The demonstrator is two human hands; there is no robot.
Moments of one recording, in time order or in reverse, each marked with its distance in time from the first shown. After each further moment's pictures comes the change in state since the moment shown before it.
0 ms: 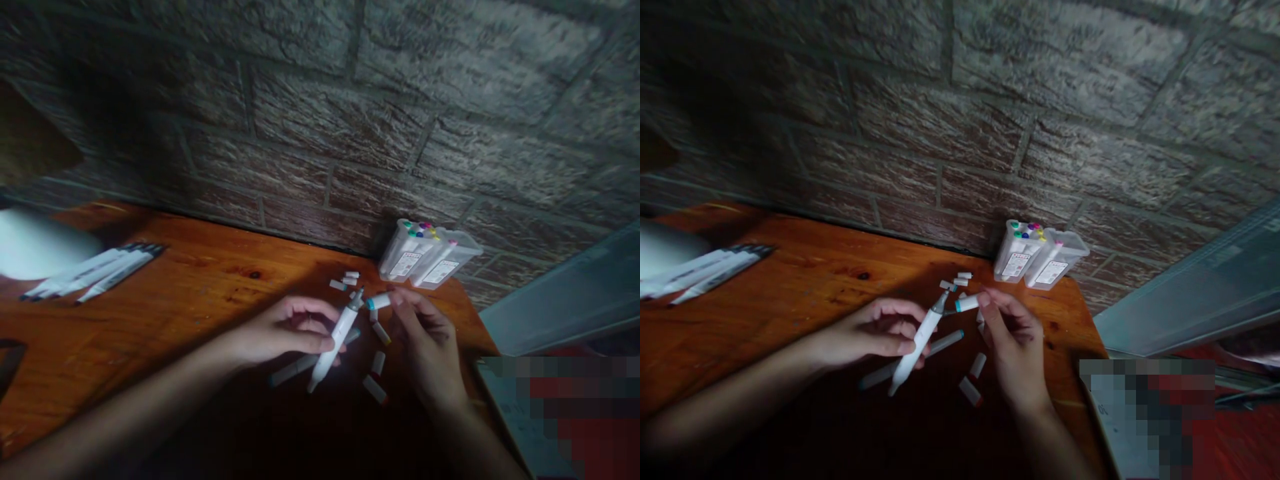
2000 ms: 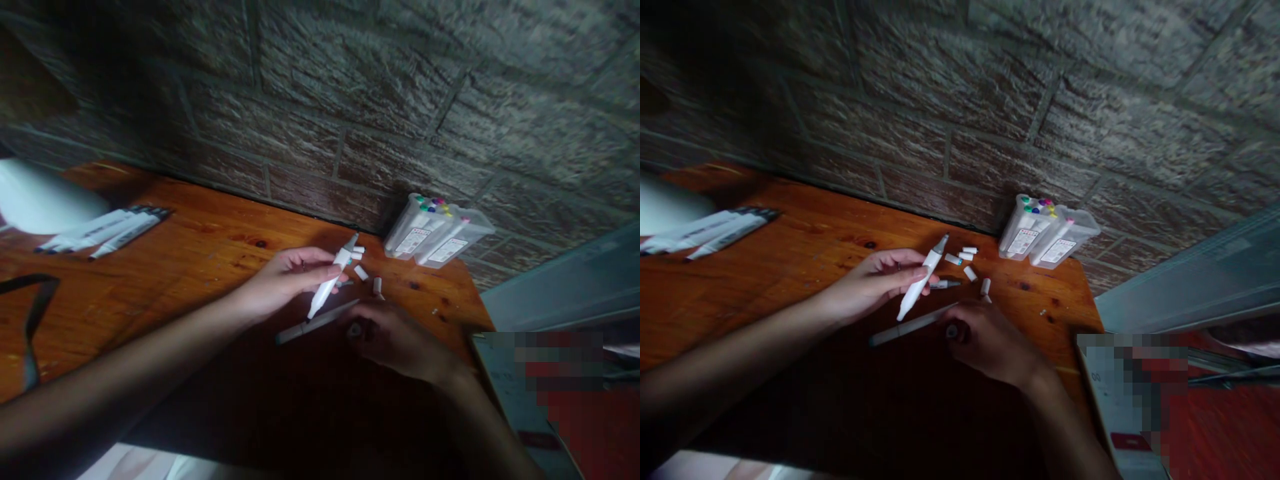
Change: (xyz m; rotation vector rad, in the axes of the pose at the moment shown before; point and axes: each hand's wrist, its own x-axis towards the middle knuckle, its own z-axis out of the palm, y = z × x) left_hand 0.008 0.003 0.003 0.110 0.322 0.256; right_hand -0.002 0.005 -0.019 -0.805 -0.909 -0.156
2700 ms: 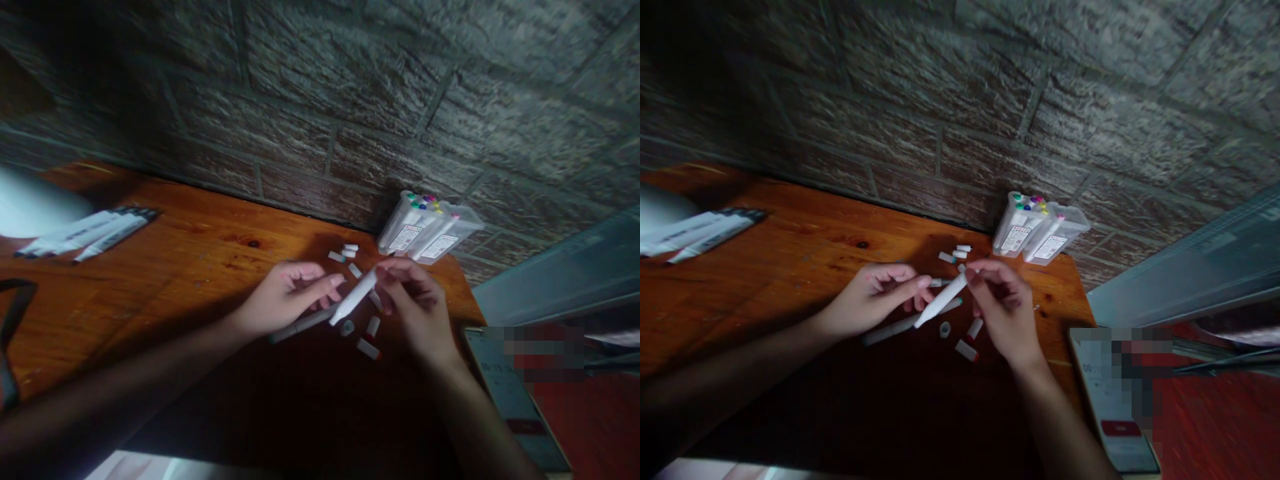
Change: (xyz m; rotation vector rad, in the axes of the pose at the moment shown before) left_hand -0.009 -0.006 0.018 0.461 0.013 0.125; right_hand 0.011 -0.016 -0.006 0.564 0.669 0.063
